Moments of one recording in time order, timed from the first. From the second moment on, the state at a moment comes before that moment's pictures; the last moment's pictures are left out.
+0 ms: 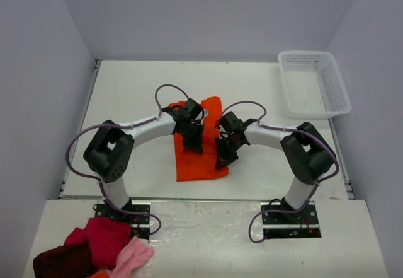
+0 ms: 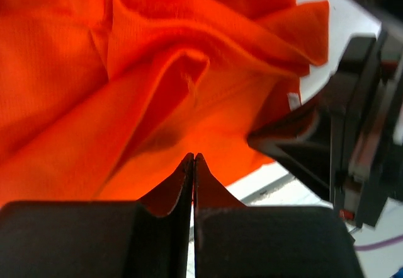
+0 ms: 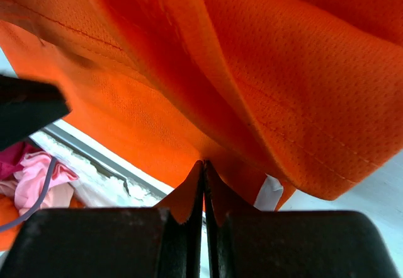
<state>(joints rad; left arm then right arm) -0.69 1.76 1.18 -0.61 0.31 -0.58 0.66 1.75 0.96 -0.53 -0.44 0.57</state>
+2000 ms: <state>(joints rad) -0.60 1.60 1.26 -0.80 0.21 -0.52 0.68 1.81 0.95 -0.42 -0.55 0.62</state>
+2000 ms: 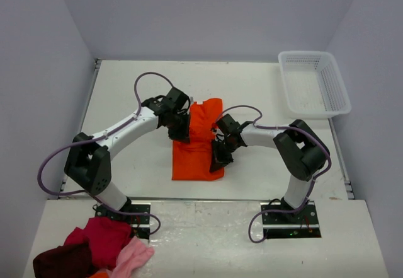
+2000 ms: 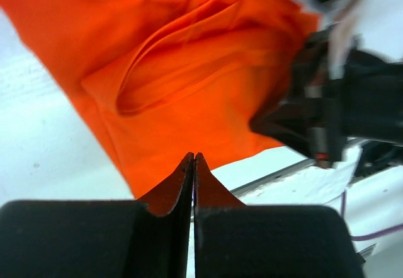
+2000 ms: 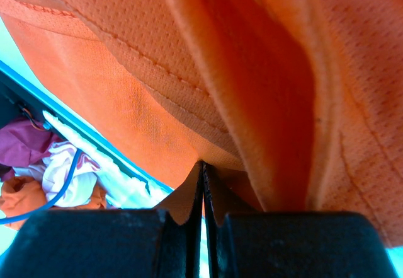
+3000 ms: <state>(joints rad) -0.64 1.88 1.25 -0.63 0.11 -0.50 0.68 1.86 0.98 -0.42 -0.59 0.62</state>
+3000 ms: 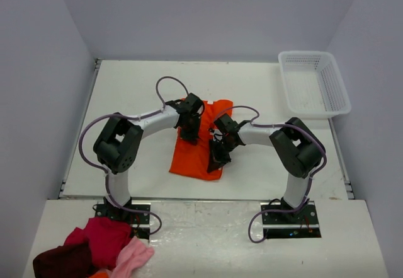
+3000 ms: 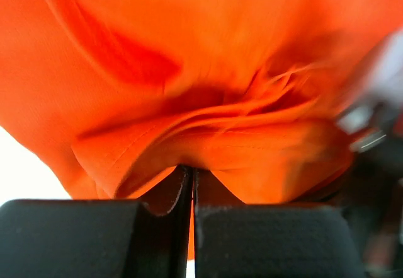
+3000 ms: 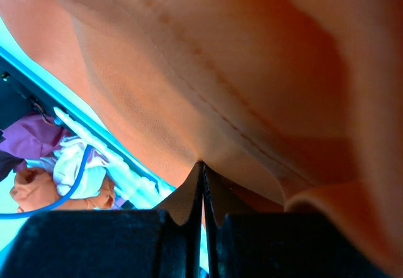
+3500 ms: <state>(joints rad) -0.55 2.04 1.58 -0.67 0.07 -0.44 0.68 1.86 0.98 -0.42 -0.60 0.62</state>
